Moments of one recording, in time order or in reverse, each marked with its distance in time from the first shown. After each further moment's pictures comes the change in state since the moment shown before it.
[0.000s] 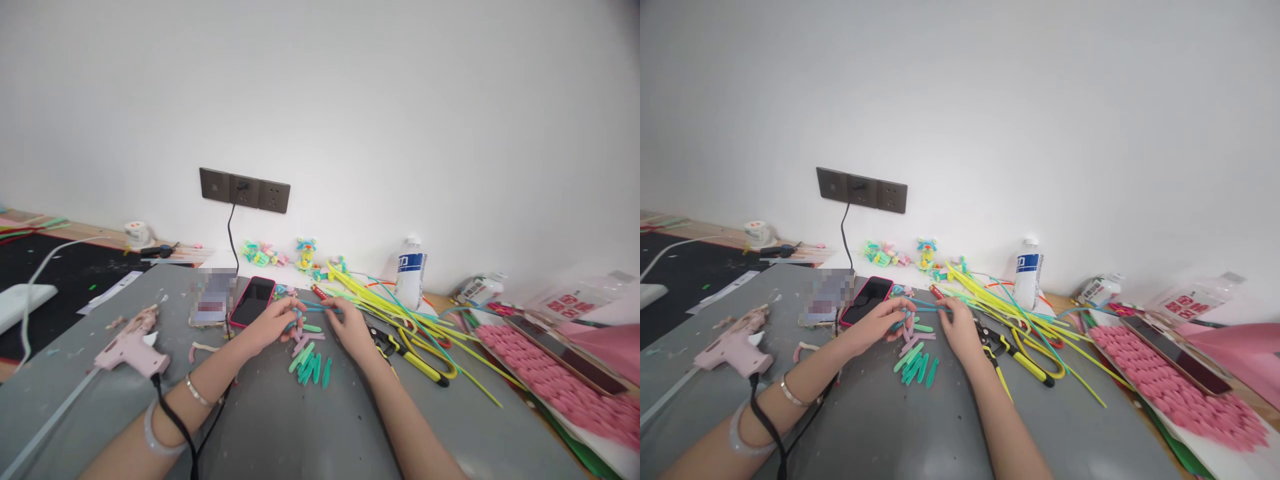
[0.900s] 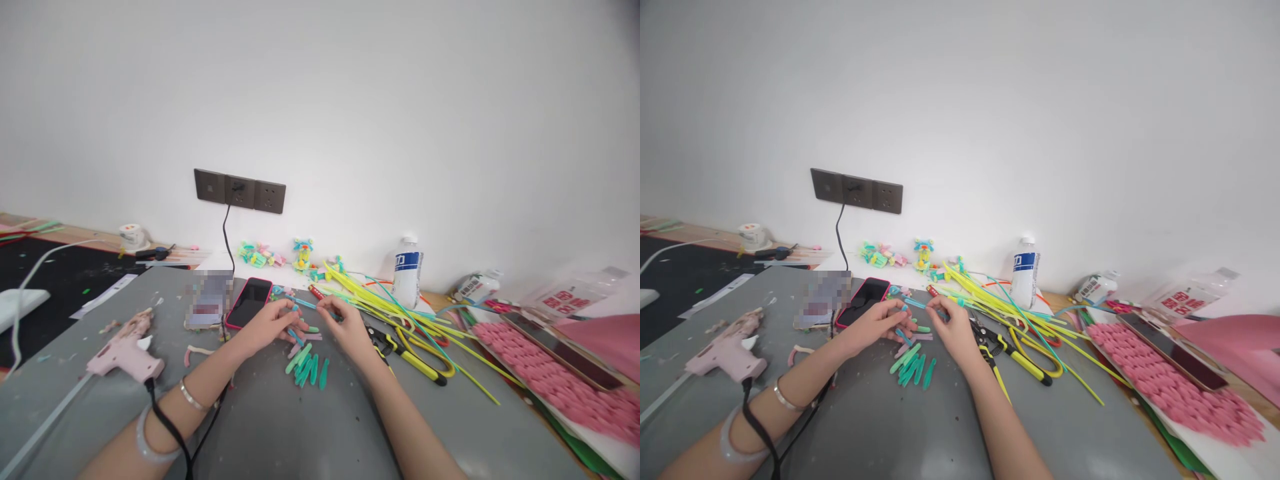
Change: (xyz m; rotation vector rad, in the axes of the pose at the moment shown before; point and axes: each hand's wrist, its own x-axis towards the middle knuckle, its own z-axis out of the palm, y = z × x) left_hand 0.000 -0.002 -0.001 -0.023 -0.045 -0.013; right_hand -0.001 -0.036 -0.008 0.212 -0.037 0.010
